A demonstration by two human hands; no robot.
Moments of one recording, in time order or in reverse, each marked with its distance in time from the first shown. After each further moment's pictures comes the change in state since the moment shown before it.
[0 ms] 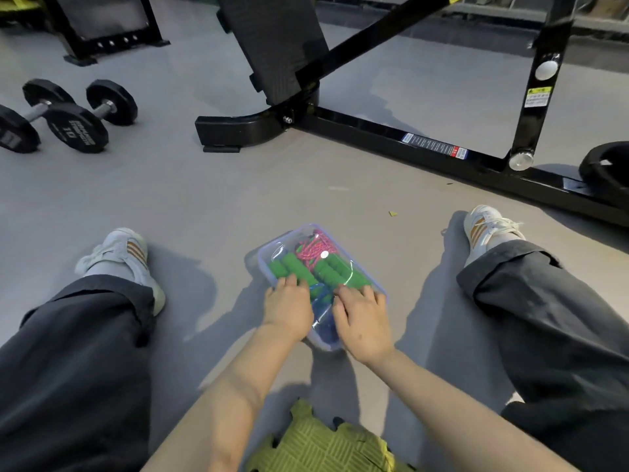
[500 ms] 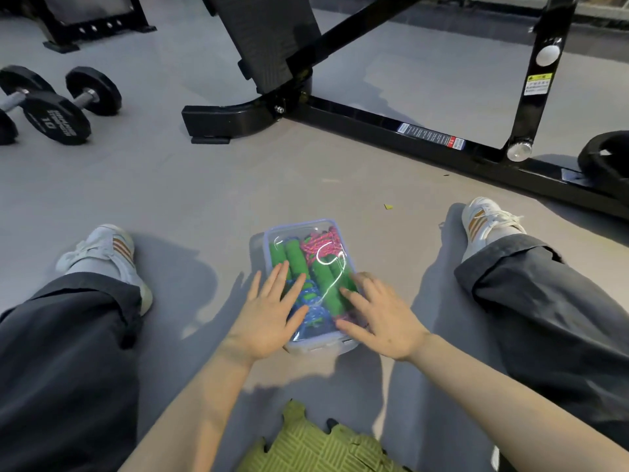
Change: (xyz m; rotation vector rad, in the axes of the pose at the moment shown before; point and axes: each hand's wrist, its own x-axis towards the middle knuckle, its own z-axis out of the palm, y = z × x) left_hand -0.004 -0.037 0.035 -0.035 0.118 0.332; right_hand 0.006 0.063 -0.020 -0.170 -0.136 -0.386
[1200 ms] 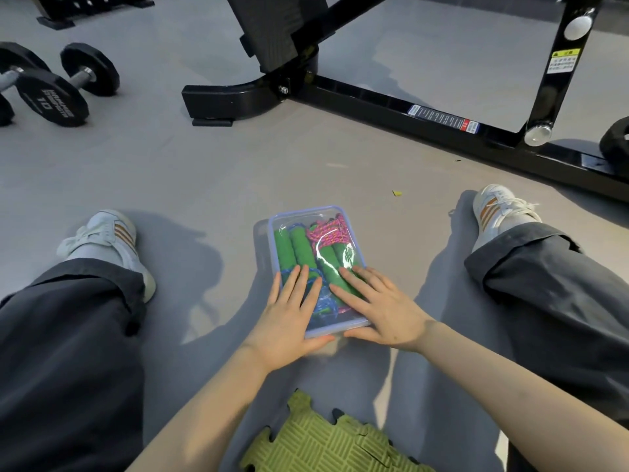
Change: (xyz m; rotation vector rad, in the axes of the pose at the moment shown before) left_hand -0.010 0.014 0.028 0.056 -0.060 0.080; right_hand 0.010 0.021 0.032 -0.157 0.077 -0.268
